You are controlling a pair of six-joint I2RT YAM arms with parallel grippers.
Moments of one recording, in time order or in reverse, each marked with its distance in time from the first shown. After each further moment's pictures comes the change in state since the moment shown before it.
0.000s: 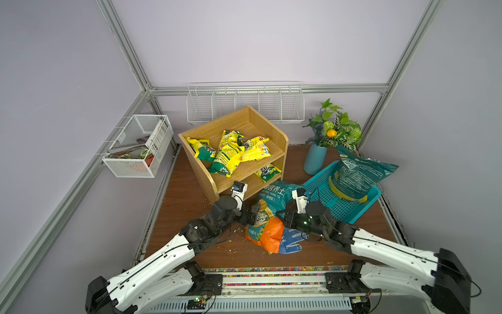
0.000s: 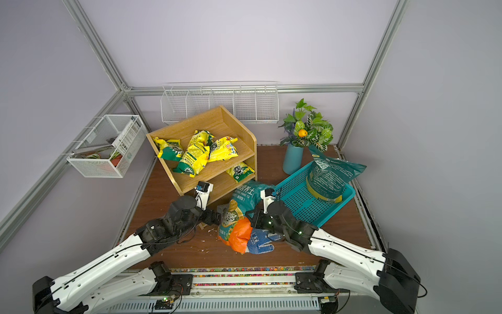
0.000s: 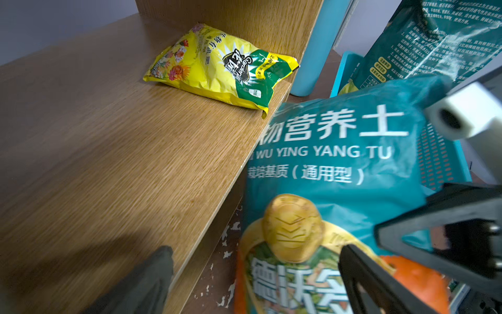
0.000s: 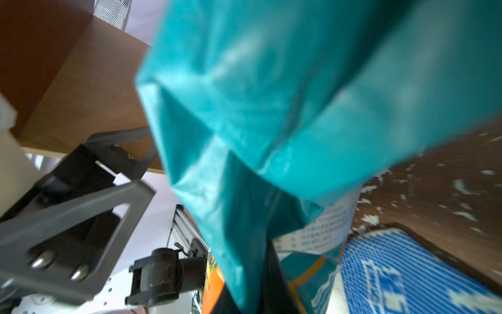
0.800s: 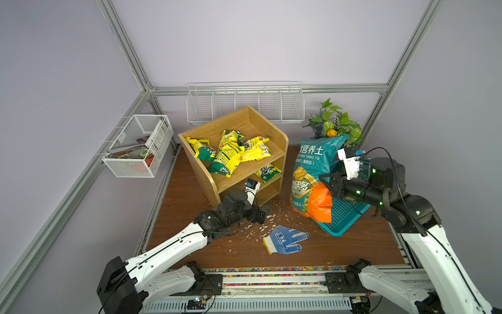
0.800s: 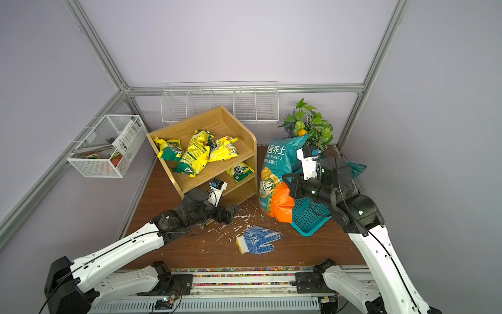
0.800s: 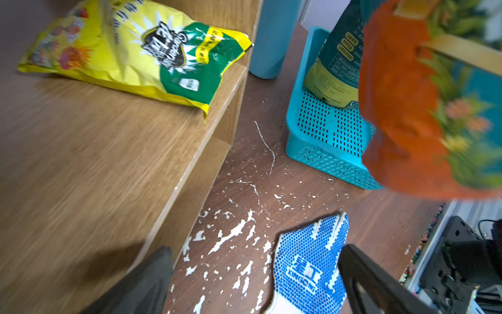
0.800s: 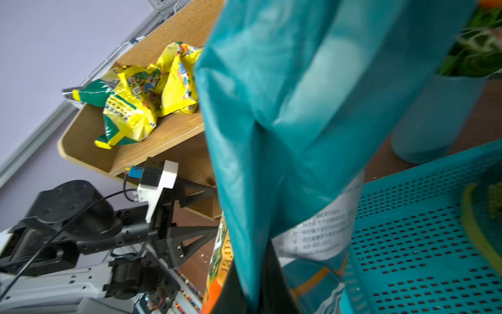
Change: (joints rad) left arm 0.001 0.192 0.066 0.079 0.184 0.015; right arm -0.494 -0.052 0.756 -0.811 -0.205 -0.627
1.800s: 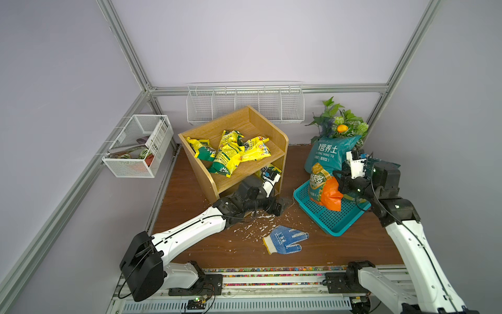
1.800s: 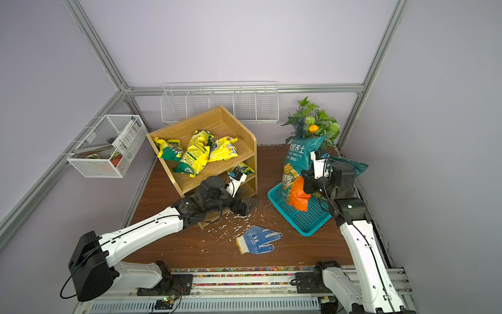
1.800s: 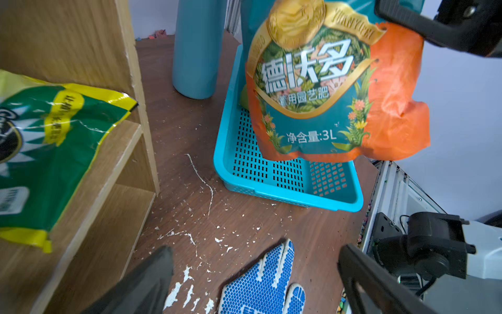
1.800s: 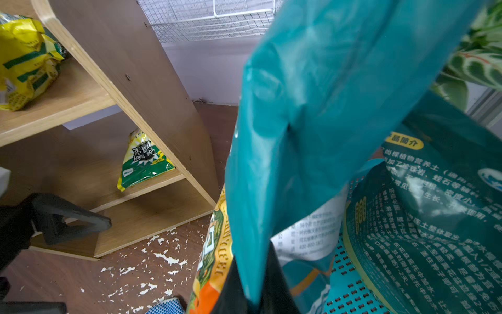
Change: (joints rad) left arm -0.021 0.248 0.179 0.142 0.230 -0.001; right arm -0.343 -0.012 -0.328 0.340 -0.077 -0.278
